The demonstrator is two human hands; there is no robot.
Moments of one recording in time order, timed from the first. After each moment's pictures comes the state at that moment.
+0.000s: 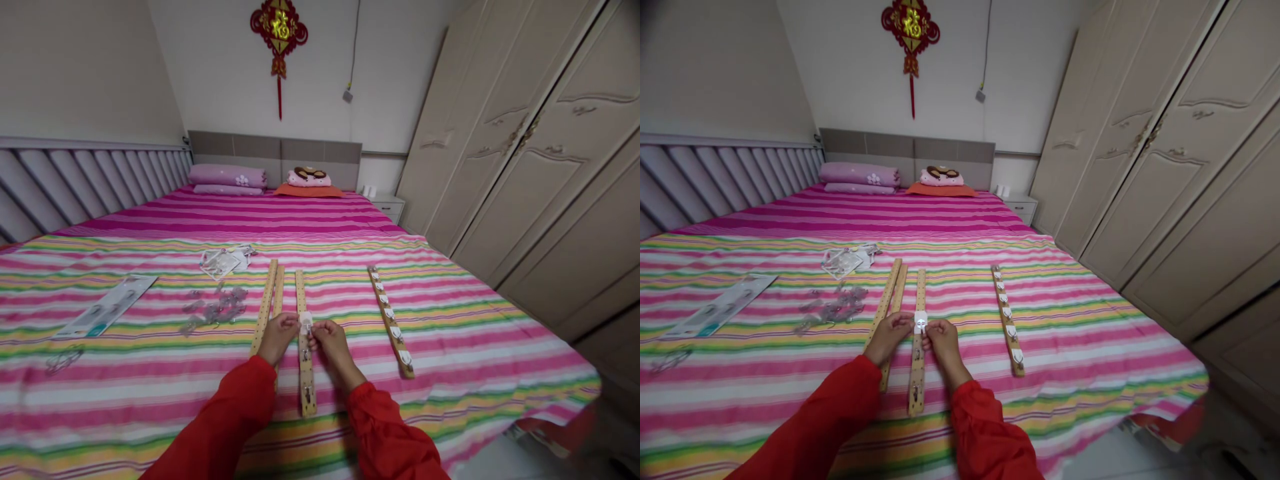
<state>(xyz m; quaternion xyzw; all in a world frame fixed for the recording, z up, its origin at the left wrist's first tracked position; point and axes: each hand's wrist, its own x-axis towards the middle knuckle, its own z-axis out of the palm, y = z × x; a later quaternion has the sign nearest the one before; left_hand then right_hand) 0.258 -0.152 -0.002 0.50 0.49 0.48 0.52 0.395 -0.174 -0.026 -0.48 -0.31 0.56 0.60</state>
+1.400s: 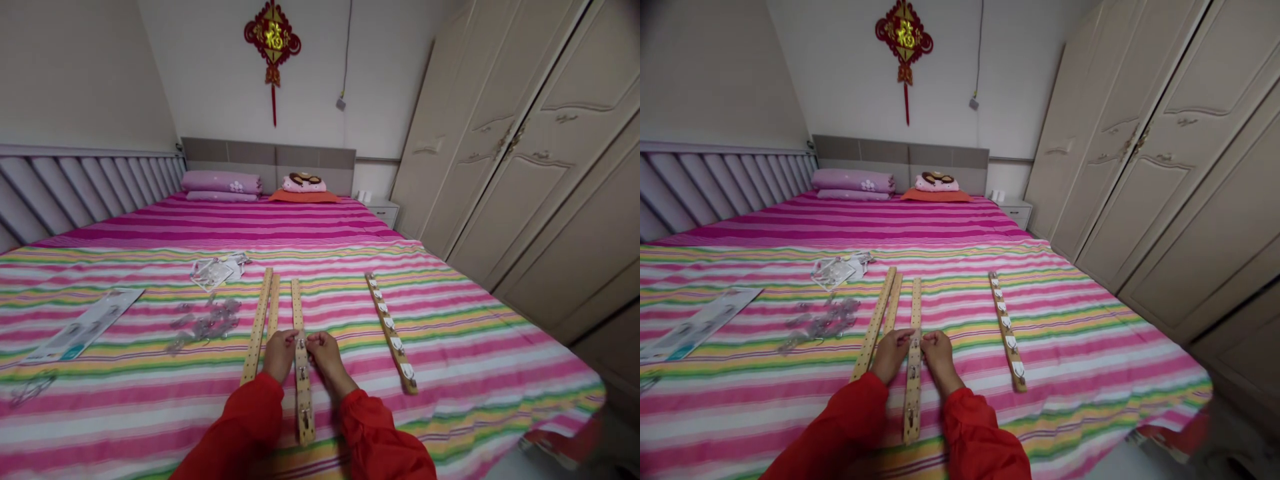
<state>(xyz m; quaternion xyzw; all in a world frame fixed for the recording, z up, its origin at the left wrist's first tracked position) 0.270 -0.134 -0.038 0.61 0.57 0.43 0.34 0.390 -0.152 -0.055 -0.55 -0.34 0.50 0.58</state>
